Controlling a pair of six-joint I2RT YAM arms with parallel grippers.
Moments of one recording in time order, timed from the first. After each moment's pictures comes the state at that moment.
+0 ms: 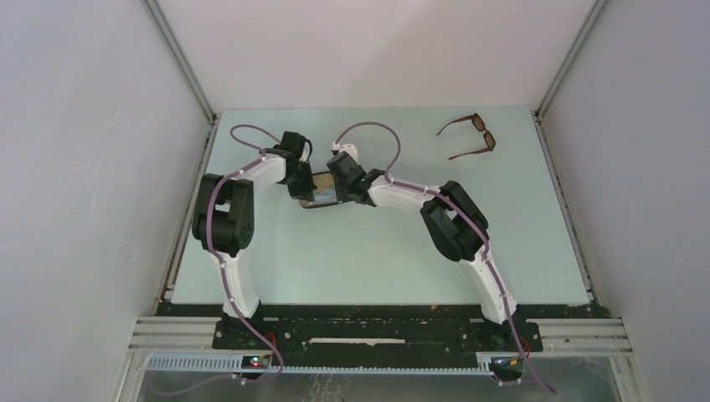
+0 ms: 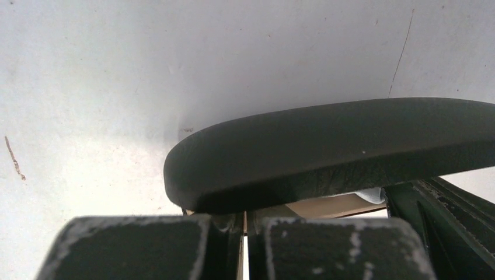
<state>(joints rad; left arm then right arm) -0.21 1.97 1.36 -0.57 0.07 -0.44 0.79 2.29 1.74 -0.27 0.26 0.44</state>
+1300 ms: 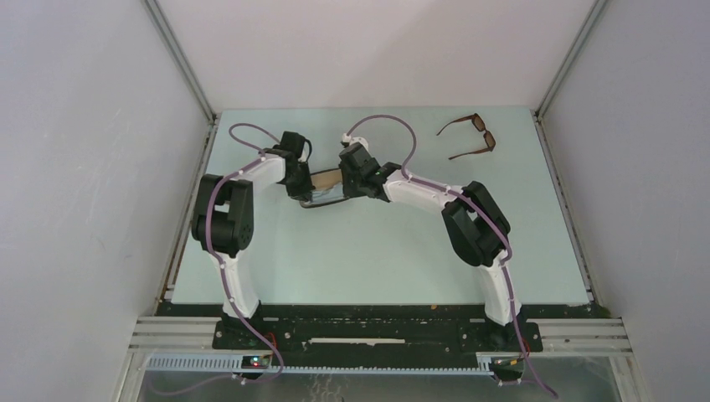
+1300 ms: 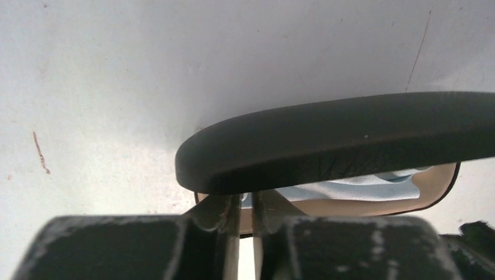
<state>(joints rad) -0.22 1.96 1.36 -0.57 0.04 -0.42 0.77 2.12 1.63 -0.29 0.14 0.48</state>
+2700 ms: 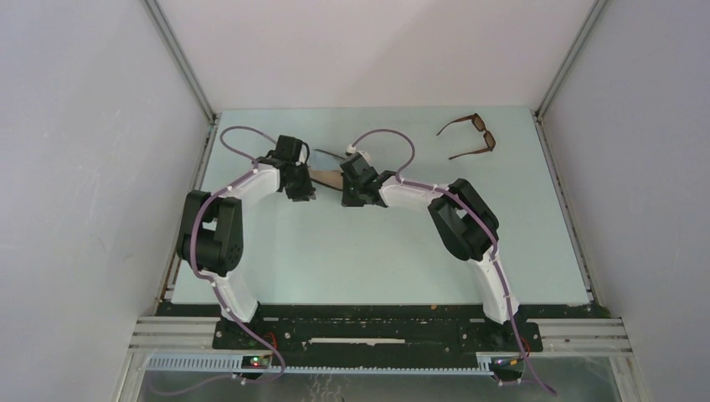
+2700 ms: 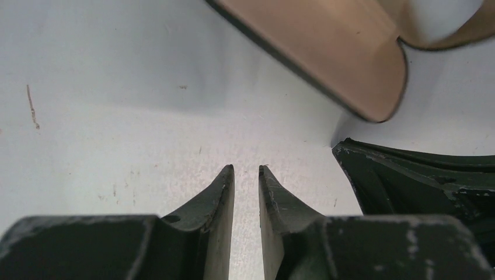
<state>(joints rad) -0.24 1.79 1.21 -0.48 0.05 -0.48 0.76 2.22 1.60 -0.22 0.05 0.64</state>
